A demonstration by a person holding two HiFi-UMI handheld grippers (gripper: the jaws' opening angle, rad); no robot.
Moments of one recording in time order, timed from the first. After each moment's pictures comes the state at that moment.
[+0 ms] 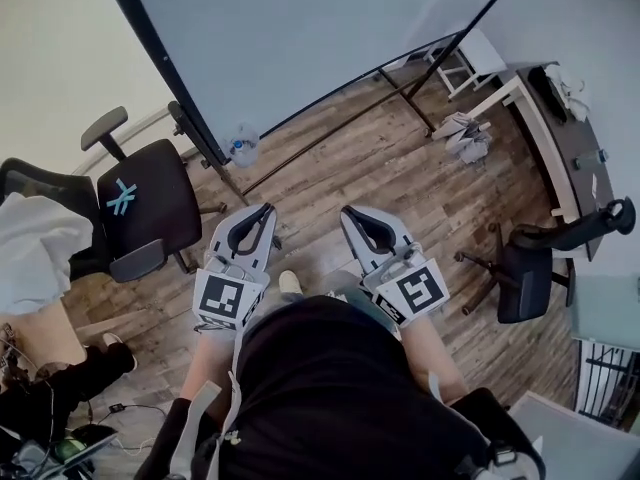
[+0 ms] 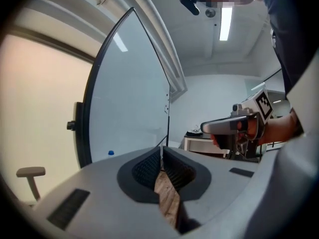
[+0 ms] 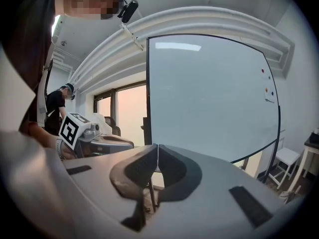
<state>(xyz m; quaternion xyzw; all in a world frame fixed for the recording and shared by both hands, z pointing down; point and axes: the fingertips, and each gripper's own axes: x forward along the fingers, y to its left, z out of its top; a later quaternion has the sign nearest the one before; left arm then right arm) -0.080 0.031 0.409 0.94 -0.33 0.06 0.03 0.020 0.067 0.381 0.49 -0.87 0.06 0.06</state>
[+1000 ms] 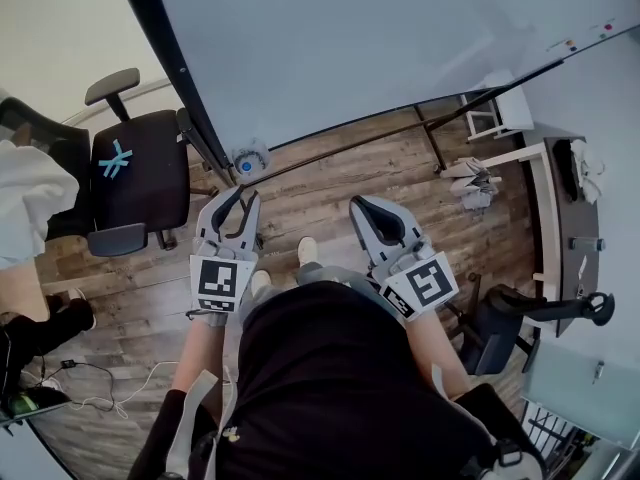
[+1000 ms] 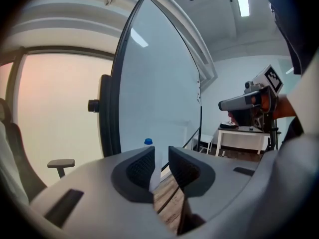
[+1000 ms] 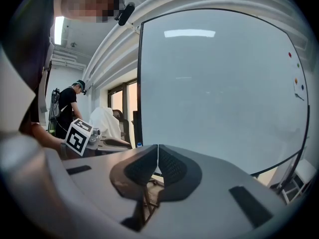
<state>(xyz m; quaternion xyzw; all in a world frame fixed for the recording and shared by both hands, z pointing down) -0.101 -0.082 0.462 0.86 -0.49 0.10 0.04 0.048 -0.057 0.393 0.39 -0.91 0.06 0.11</state>
